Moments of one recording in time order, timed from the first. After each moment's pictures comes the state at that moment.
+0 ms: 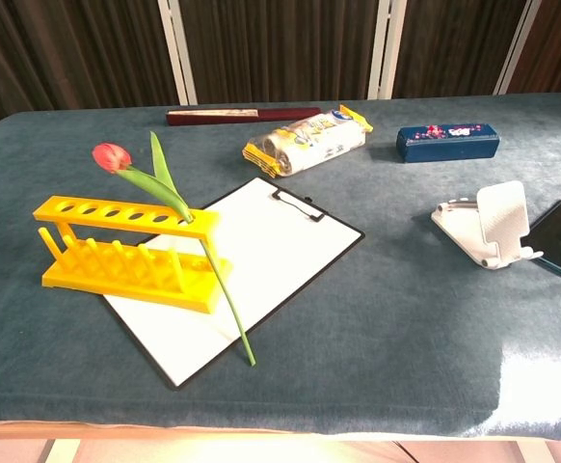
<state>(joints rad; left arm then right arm) -0.01 -1.12 -0.03 -1.66 1.49 1.55 0.26 0.51 -1.19 0.06 -1.24 -1.30 0.74 -0.08</state>
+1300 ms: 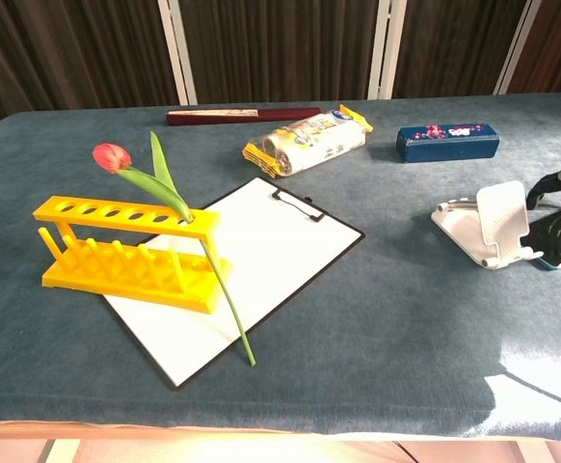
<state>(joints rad) -0.01 -1.11 -0.03 -1.68 1.47 1.54 0.27 0.69 -1.44 -0.07 -0.79 -1.57 0.68 0.17</state>
